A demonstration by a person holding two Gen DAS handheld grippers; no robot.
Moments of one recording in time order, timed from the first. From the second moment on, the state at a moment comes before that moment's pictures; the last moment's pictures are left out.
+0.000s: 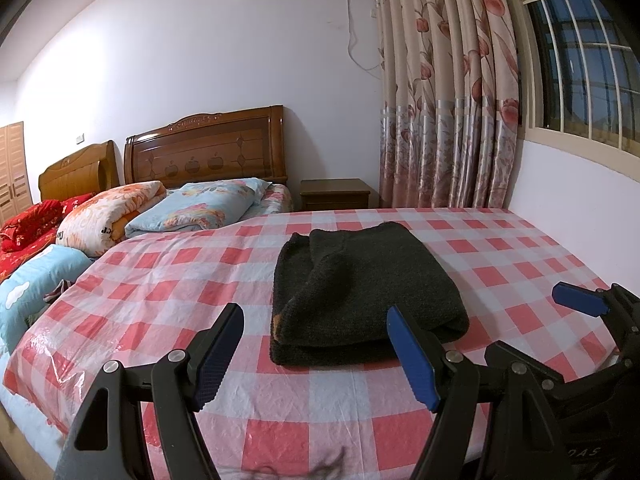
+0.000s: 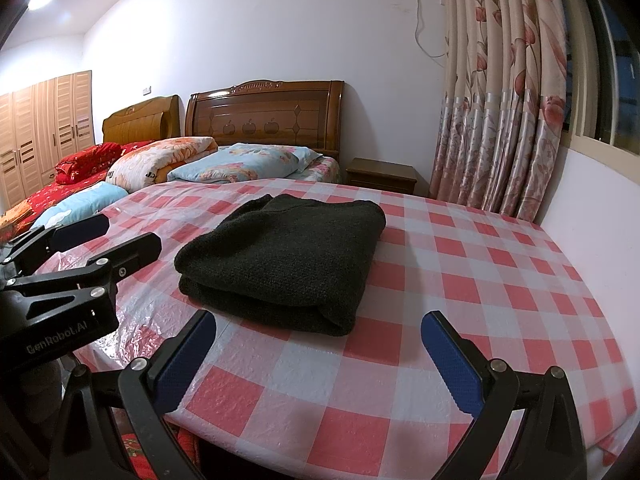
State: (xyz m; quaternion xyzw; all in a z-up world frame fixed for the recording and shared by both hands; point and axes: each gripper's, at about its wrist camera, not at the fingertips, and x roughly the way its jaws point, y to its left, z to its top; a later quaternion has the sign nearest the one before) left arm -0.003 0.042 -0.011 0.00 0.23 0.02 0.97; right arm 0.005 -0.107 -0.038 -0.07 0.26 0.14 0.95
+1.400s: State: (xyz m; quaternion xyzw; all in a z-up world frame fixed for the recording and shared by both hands) left arm -0.008 0.040 -0.004 -0.02 0.22 0.01 0.98; right arm 0.005 -0.106 -0.039 -0.07 0.26 0.14 0.95
